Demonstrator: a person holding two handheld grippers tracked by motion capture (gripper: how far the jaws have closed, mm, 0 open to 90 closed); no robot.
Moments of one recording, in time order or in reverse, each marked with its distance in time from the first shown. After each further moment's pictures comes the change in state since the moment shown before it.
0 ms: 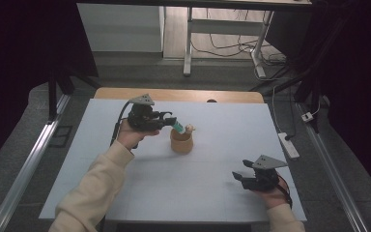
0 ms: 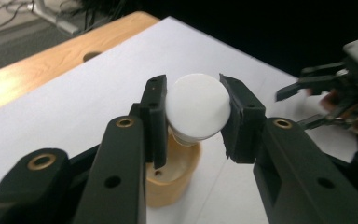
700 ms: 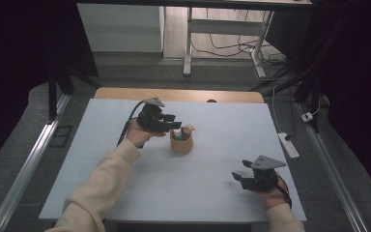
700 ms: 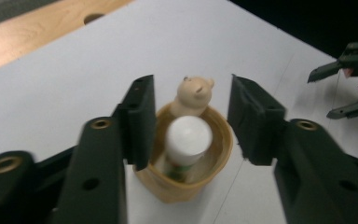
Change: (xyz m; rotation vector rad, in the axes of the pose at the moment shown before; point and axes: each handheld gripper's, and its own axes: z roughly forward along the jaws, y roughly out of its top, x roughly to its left) left arm 0.011 -0.005 0.031 0.088 0.021 -0.021; right arm 0.001 0.000 0.002 0.018 -0.007 -0.016
